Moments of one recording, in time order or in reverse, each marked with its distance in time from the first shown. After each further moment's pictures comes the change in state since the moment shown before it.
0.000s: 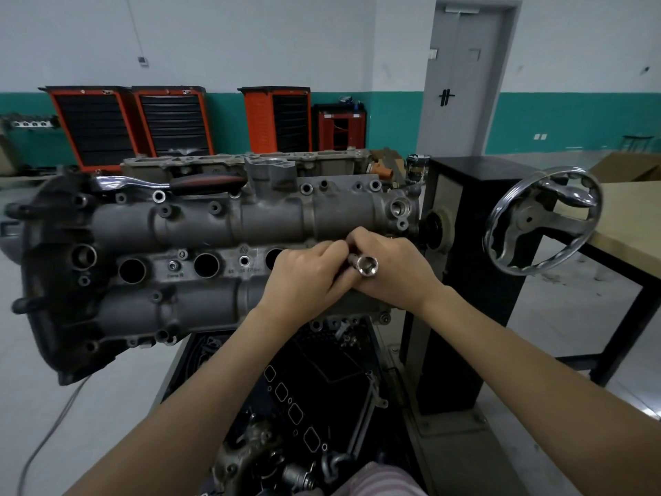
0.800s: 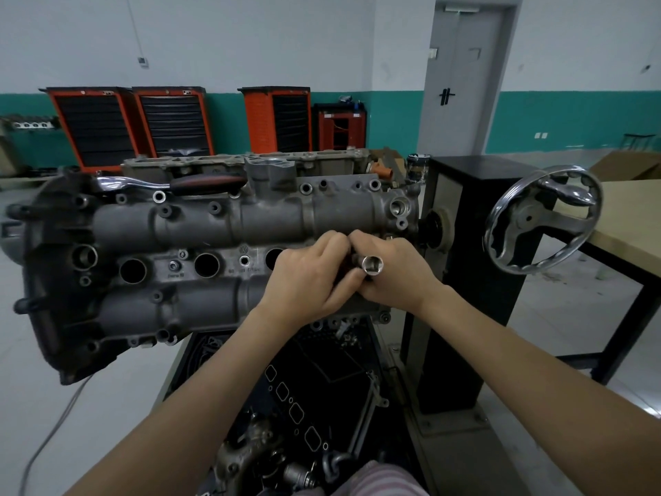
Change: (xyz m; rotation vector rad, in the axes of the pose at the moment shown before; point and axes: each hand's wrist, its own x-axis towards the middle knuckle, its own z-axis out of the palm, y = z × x) left_hand 0.001 0.003 -0.005 -0.022 -0.036 0.025; right_hand 0.002 -0.003 -0.004 -0.025 -0.026 -0.040
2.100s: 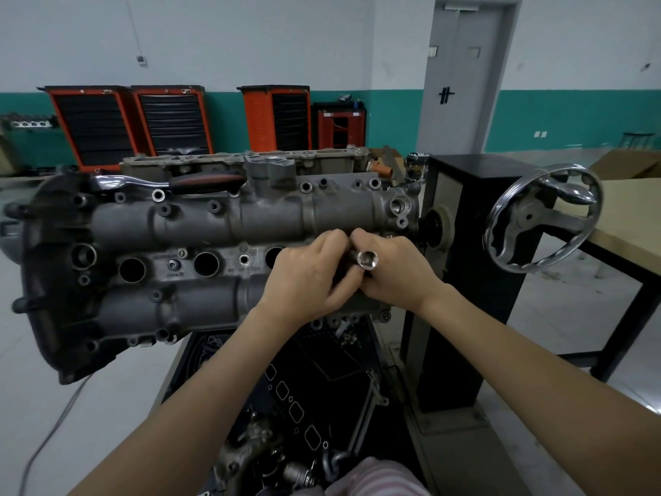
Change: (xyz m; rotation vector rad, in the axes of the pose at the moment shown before) left_hand 0.000 0.000 0.001 -0.025 -0.007 -0.045; right_hand 0.001 -0.001 0.000 -0.010 -0.003 0.007
